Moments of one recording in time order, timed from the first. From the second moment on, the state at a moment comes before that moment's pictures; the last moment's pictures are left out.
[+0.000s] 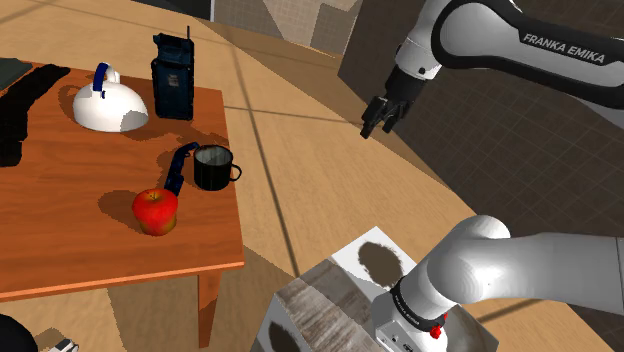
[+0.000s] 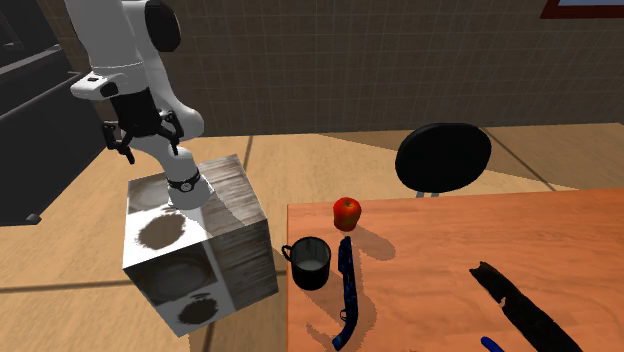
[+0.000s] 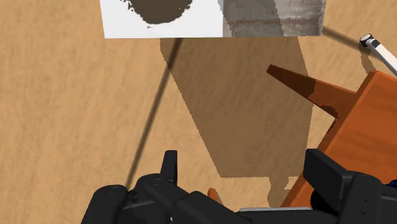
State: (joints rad) arm -0.01 -0.81 0.00 -2.43 -0.03 1.70 0.01
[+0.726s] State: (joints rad) arm 0.04 -0.62 0.21 -2.36 0.02 1.81 0.21
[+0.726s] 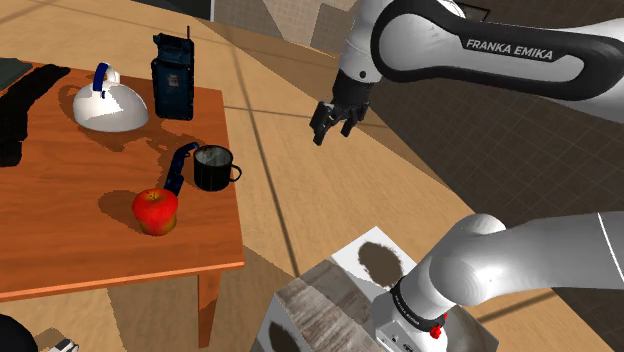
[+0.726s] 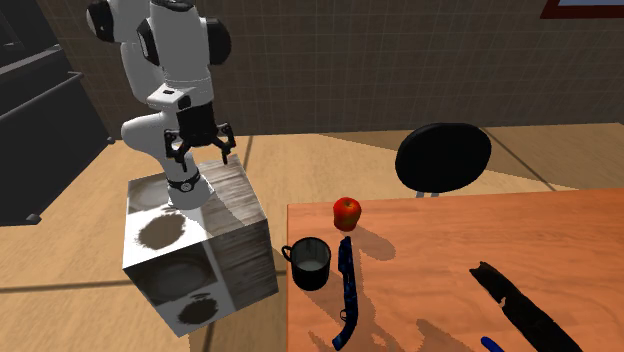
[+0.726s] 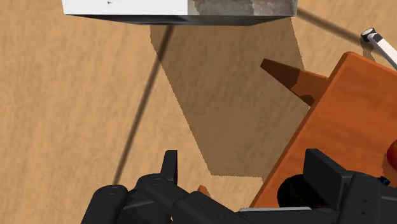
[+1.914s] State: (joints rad) arm 0.09 0.02 0.58 -1.93 -0.22 1.88 0.70
